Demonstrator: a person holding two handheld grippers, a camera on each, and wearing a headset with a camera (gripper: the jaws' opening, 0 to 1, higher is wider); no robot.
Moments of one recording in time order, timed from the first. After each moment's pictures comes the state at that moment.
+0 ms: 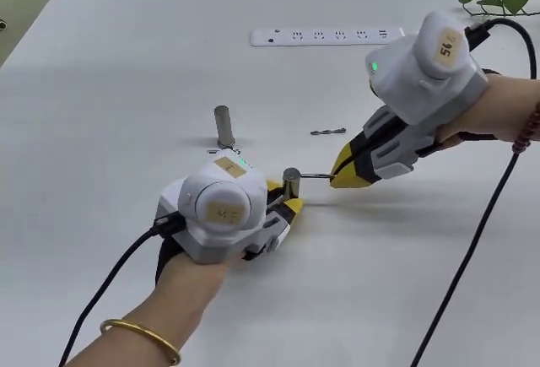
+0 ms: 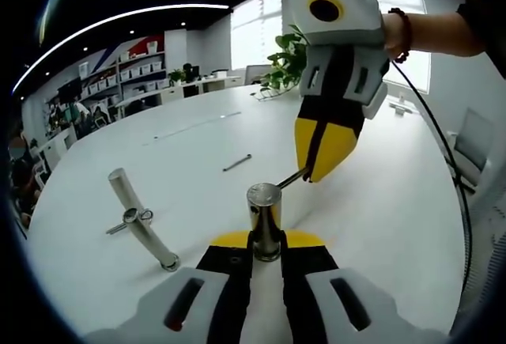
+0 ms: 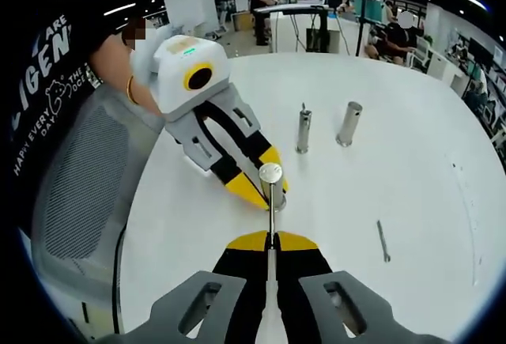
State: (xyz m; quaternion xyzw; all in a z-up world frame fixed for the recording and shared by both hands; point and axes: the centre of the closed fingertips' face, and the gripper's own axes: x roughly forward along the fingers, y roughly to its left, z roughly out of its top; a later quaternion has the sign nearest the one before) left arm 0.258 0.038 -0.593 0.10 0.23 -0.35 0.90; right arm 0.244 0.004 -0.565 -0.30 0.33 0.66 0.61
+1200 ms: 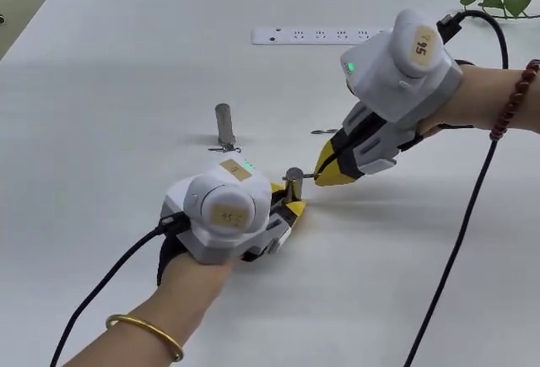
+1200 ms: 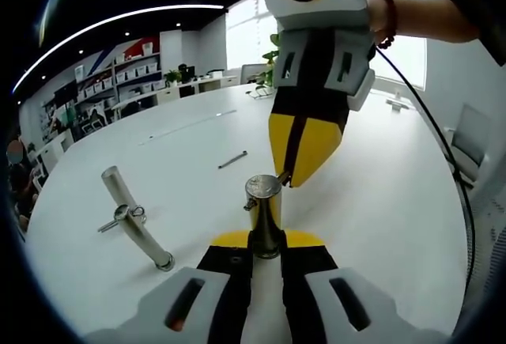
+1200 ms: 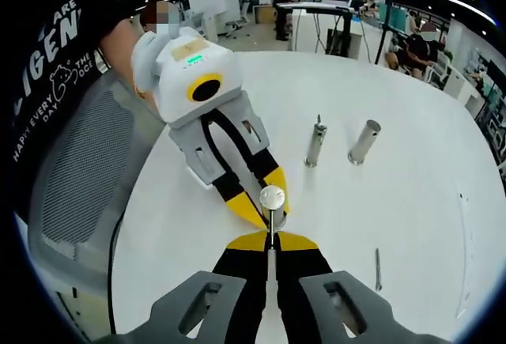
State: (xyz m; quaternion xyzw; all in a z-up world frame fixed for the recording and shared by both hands) left arm 0.256 0.035 -0.601 0.10 0.23 -0.36 0.90; right arm 0.243 0.024 -0.563 -0.34 0.31 0.68 0.57
